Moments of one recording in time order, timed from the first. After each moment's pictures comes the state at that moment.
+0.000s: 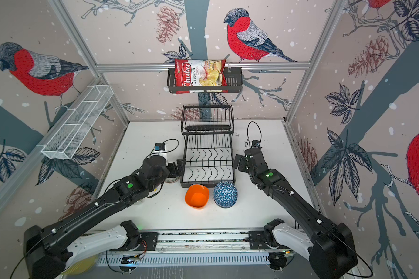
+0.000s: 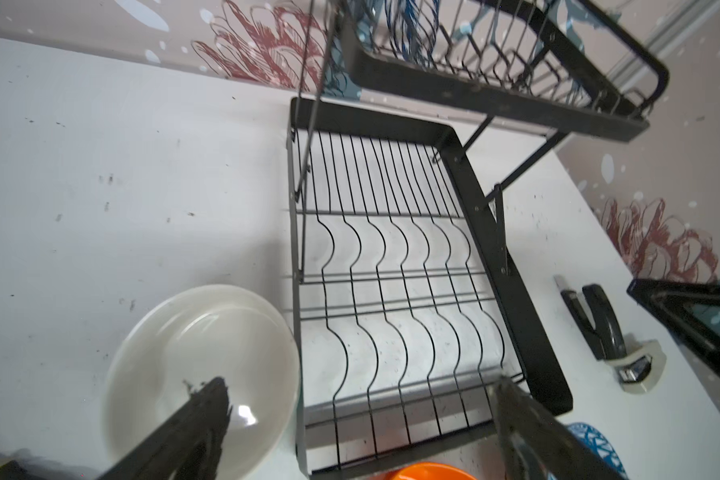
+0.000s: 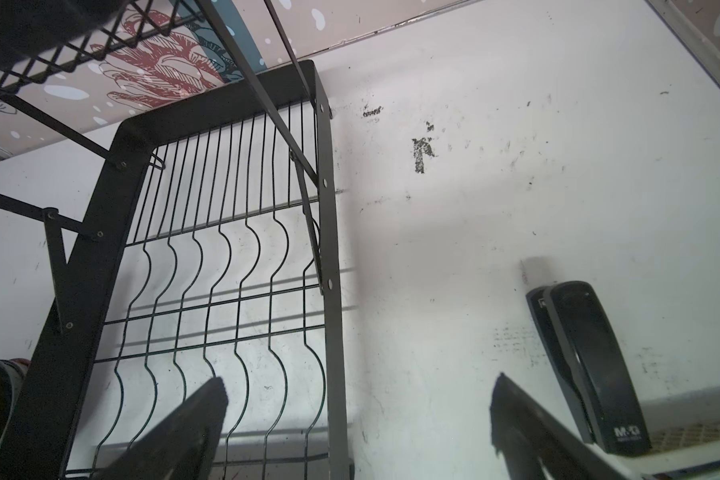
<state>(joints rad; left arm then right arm) -0.81 1.03 0.85 -0.41 -0.35 -0.58 0.50 1.06 0.76 -0.39 0.22 0.48</state>
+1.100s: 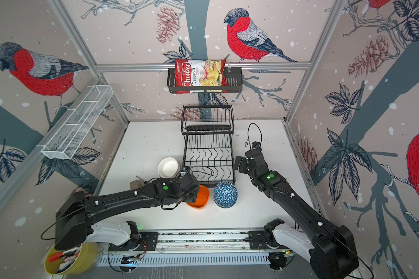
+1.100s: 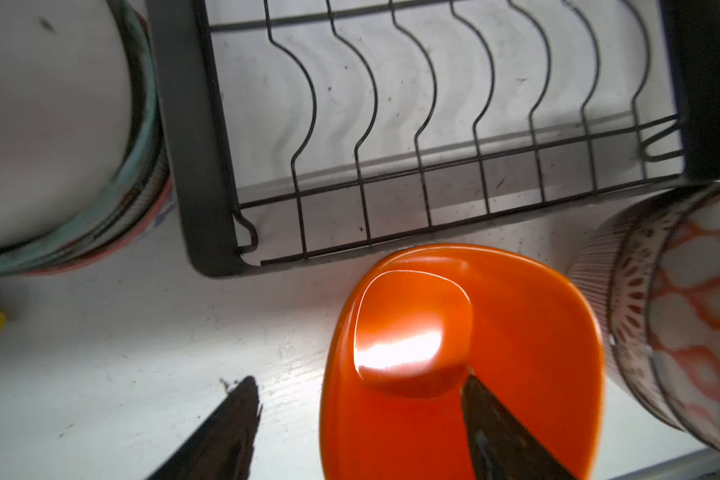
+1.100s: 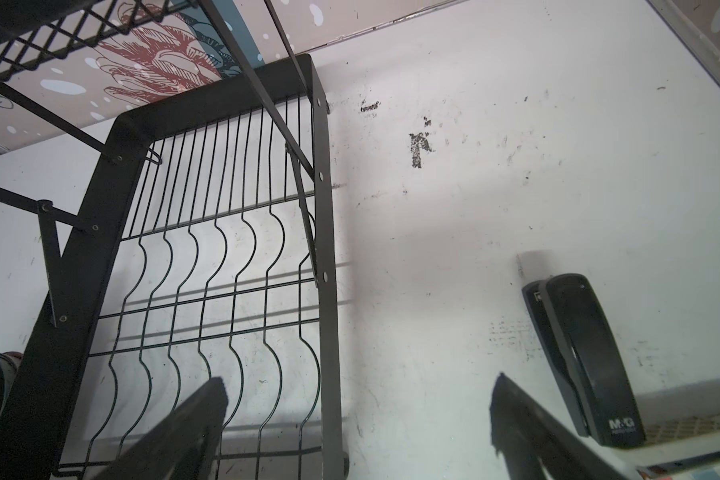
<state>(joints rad) -1.07 1.37 0.88 -0.71 -0.28 -0.86 0.50 1.04 0.73 -0.38 0.23 0.47</state>
